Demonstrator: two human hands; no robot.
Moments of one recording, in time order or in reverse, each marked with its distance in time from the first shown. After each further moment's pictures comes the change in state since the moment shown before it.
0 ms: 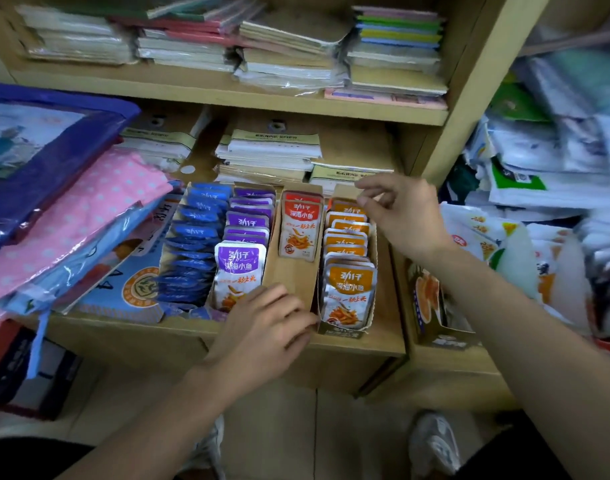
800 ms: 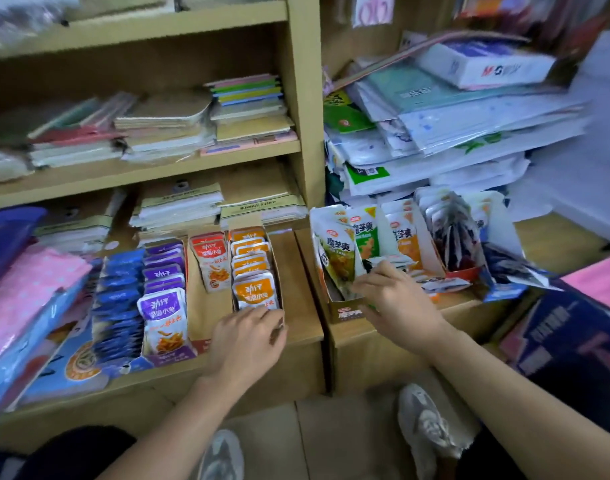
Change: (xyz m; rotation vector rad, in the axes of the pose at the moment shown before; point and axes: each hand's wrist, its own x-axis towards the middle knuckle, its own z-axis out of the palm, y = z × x) left_hand 0.054 0.082 0.015 0.138 -0.131 -0.104; right_hand -0.189 0.075 -0.093 -0.479 -0.108 -0.101
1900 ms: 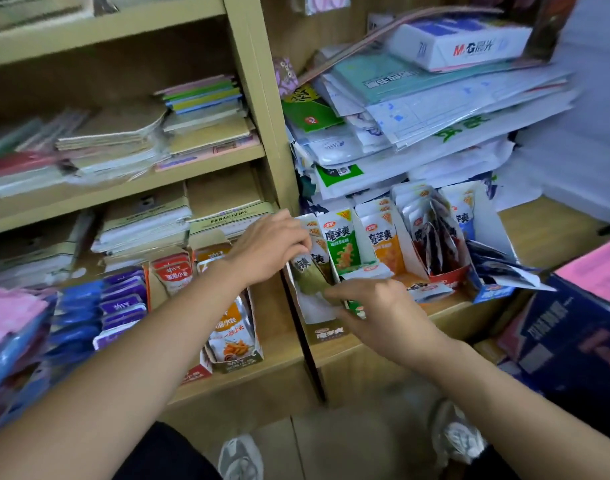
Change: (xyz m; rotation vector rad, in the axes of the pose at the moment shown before) left_hand 0.197 0.025 -0.008 -0.084 -0.208 0.435; right_hand 0.007 0.004 -0.024 0.371 0.072 0.143
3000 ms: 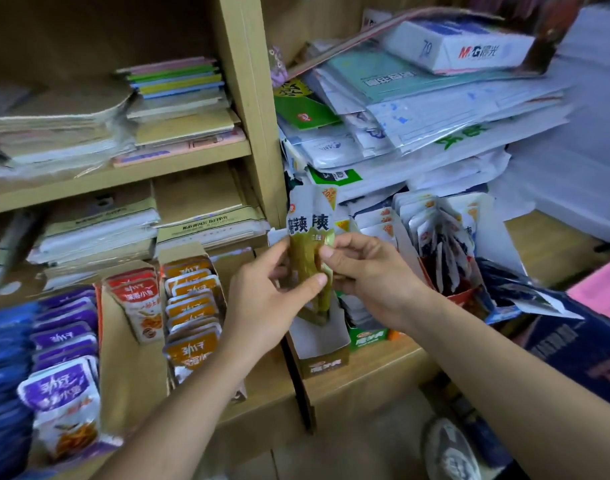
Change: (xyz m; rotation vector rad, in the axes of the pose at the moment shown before) left_hand -0.036 0.053 0.021 -0.962 0.368 -0.568; right_hand 0.082 0.021 0.008 1.235 0.063 0.577
